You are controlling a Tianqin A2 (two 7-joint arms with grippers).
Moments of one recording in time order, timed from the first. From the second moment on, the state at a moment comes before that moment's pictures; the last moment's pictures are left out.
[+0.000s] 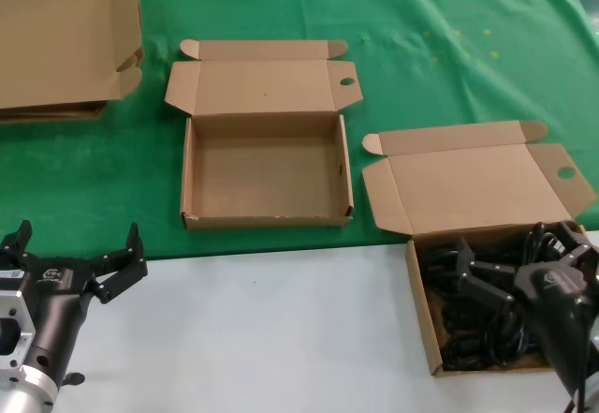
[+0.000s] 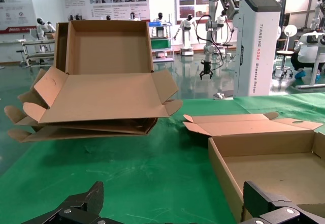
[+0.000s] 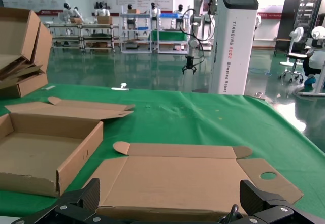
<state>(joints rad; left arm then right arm) 0.00 -0.30 1.60 -1.60 -1.80 0.00 0.00 0.02 0.32 -1.61 1.60 1.79 -0.03 0.00</state>
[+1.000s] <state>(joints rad) 0.00 -0.30 1.60 -1.60 -1.80 0.00 0.00 0.02 0.32 -1.61 1.60 1.79 -0.03 0.00</state>
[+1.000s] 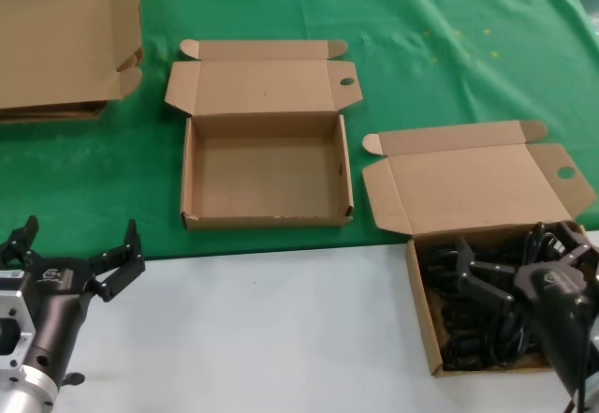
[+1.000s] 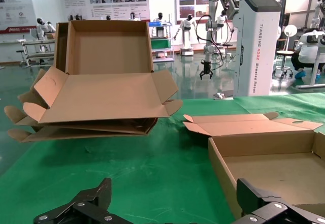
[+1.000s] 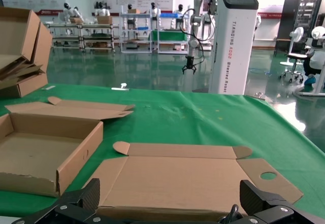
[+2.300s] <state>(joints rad) 0.00 -0.30 1.60 -1.60 -1.80 0.00 0.00 0.25 0.62 -1.77 1.57 1.80 -0.35 0.05</state>
